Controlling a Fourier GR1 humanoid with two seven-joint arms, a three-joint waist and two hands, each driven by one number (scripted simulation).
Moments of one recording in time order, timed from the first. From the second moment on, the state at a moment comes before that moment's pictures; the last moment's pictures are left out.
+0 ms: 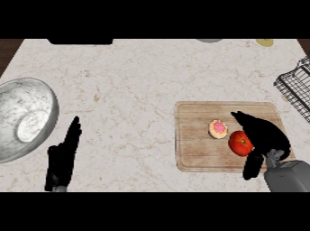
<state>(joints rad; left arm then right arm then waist) 0.08 0.16 -0.15 -1.40 0.01 0.27 0.02 -0.19 -0.34 0.24 -1.56 0.80 0.59 0.57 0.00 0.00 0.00</state>
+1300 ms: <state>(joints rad) 0.13 0.13 -0.08 -1.42 -0.02 0.25 0.00 0.03 -0.40 -0.17 -1.44 0.88 0.22 0.52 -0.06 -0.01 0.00</state>
